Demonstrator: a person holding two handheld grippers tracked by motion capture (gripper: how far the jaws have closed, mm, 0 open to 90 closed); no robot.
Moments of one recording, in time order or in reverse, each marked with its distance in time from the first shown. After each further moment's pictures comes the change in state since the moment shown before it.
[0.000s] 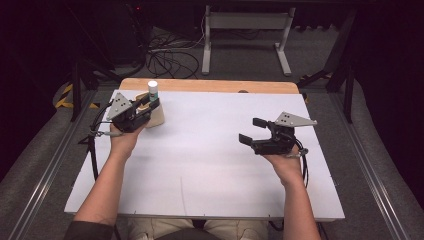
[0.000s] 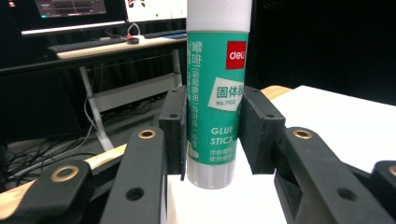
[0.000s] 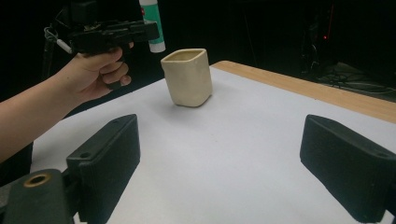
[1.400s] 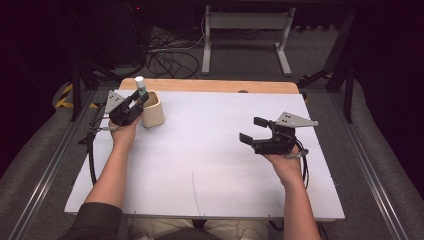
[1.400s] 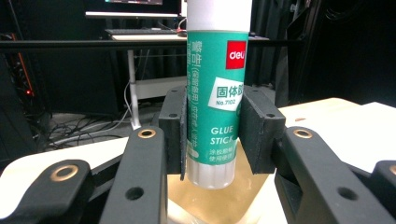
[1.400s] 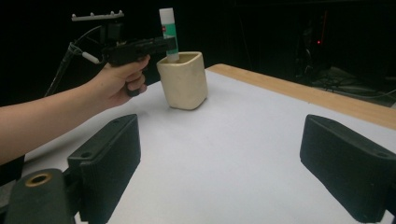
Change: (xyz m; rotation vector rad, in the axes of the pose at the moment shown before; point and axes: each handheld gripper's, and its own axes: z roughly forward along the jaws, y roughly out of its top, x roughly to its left) left arm 0.047 -0.043 0.024 -0.014 0.171 -0.113; right arm 0.000 0.000 -0.002 -0.018 -0.023 -0.012
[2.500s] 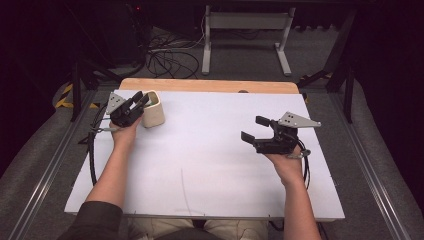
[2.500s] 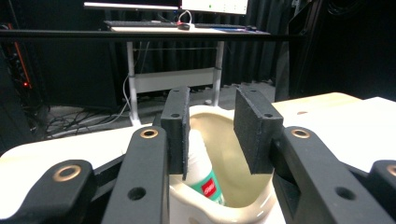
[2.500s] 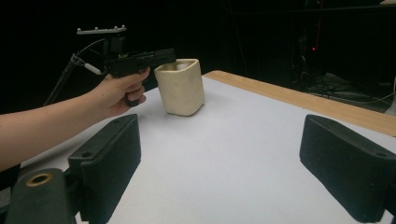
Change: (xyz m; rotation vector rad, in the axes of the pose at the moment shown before) left arm 0.004 -0.009 0.003 0.021 0.001 -0.022; right arm -0.001 0.000 -0.003 -0.021 -0.009 0.005
